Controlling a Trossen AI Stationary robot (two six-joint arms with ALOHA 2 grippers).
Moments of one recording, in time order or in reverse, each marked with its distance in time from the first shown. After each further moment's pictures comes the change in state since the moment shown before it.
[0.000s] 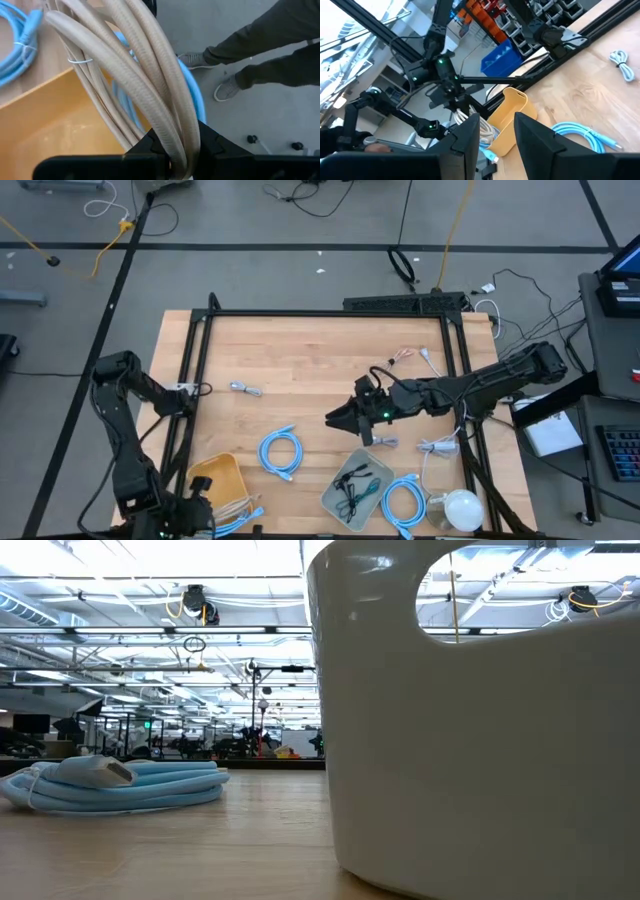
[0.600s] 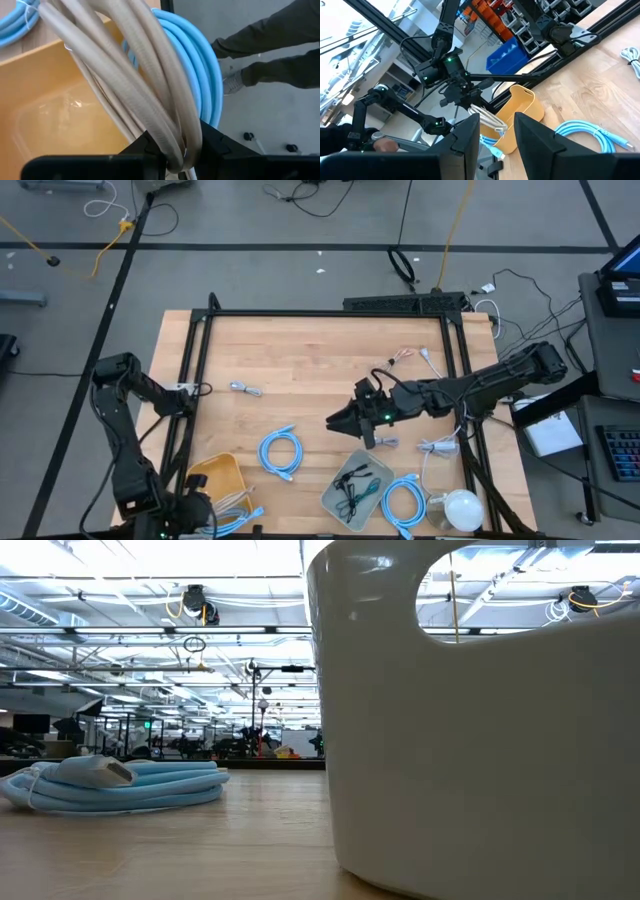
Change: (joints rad) left arm -0.008 0.018 0.000 -0.067 0.043 -0.140; right arm 0.015 0.000 0.000 0.013 -0.015 0.003
